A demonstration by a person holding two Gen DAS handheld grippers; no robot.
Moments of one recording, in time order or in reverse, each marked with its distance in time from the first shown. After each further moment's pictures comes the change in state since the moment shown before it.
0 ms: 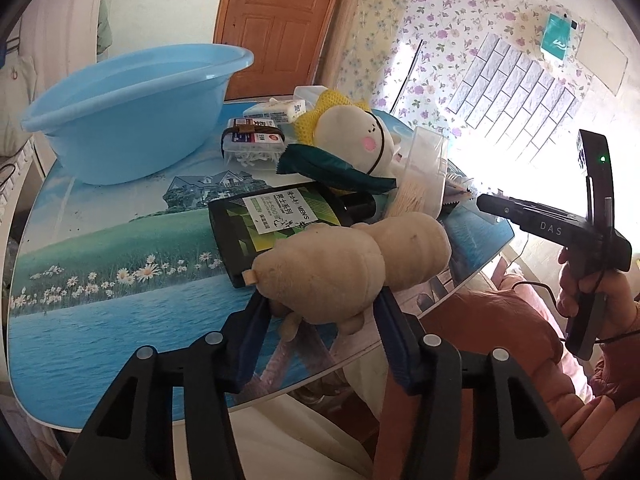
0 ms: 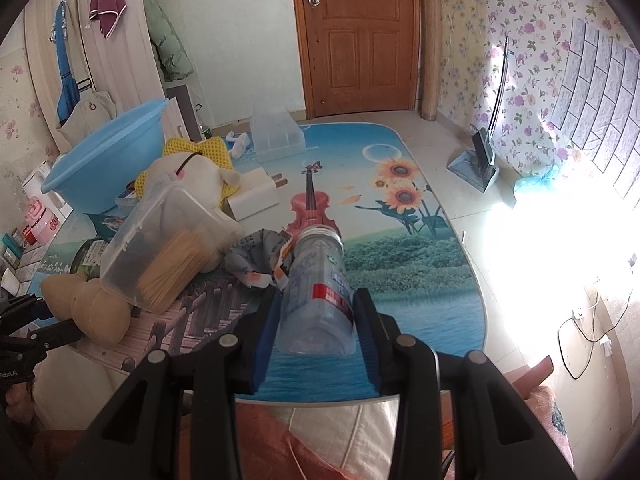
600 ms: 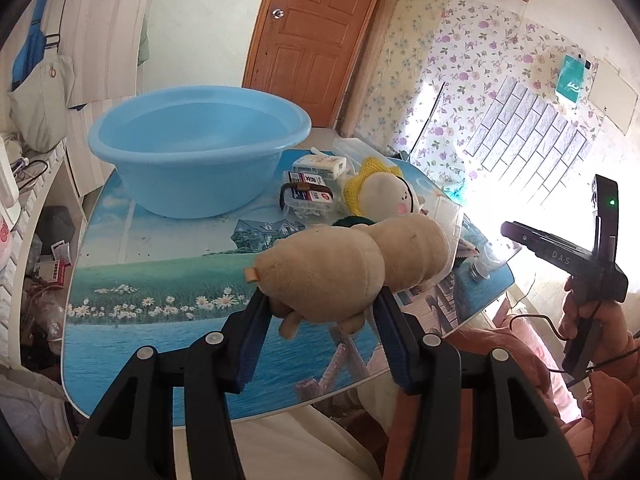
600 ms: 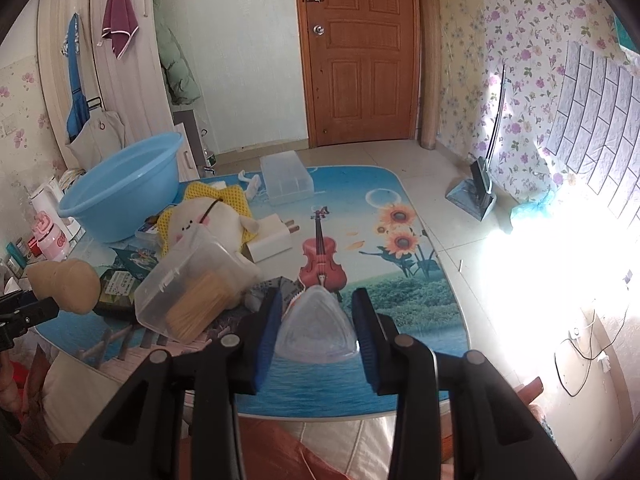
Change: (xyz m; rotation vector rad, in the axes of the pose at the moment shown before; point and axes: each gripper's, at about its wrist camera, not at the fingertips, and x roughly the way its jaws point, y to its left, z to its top) left arm -0.052 0.035 0.016 -0.073 -0.128 0.045; right arm -0.032 0.012 0.019 -0.014 -0.111 0.002
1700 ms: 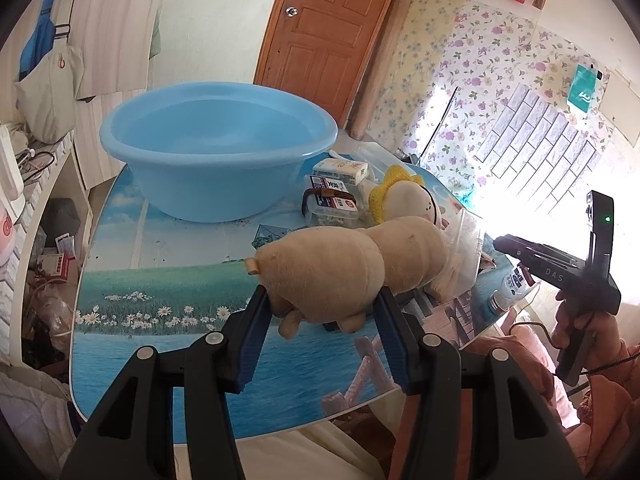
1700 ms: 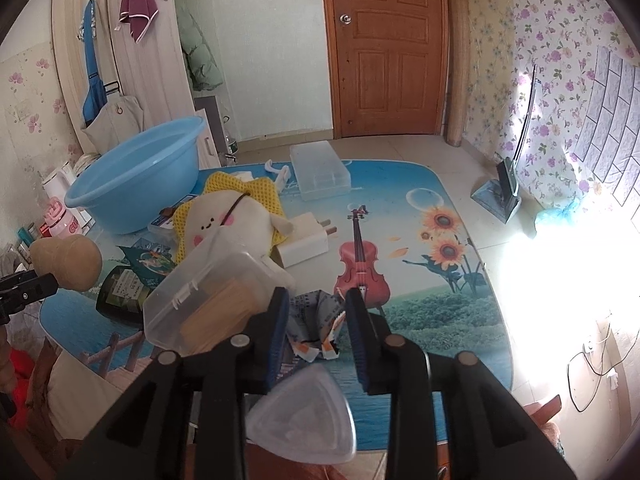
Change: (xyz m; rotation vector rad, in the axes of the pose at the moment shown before) left arm 0.010 0.021 0.008 -0.033 0.012 0.014; right arm 0.028 0.017 0.002 -0.051 0.039 0.061
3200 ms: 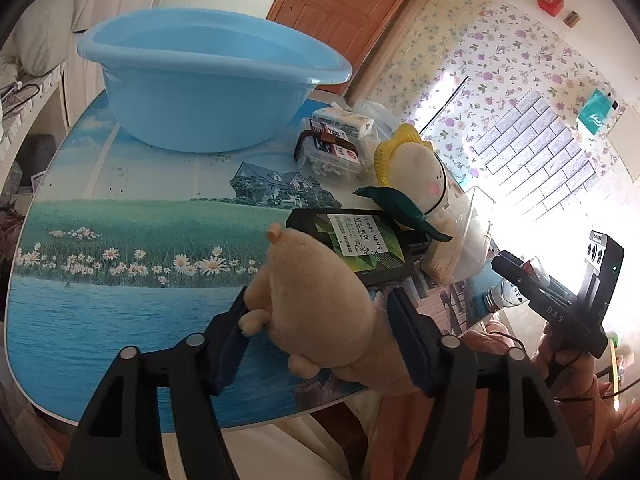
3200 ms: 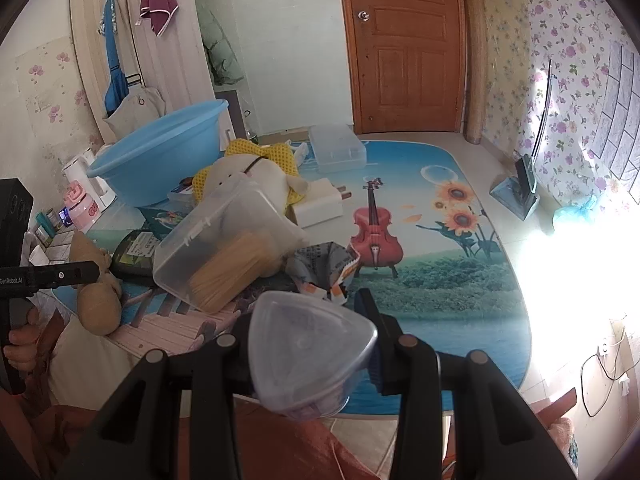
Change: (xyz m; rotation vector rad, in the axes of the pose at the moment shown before) left arm 0.041 0.002 -0.015 -0.138 0.127 -0.085; right arm 0.002 -0.002 -0.032 -0.016 0.011 0.076
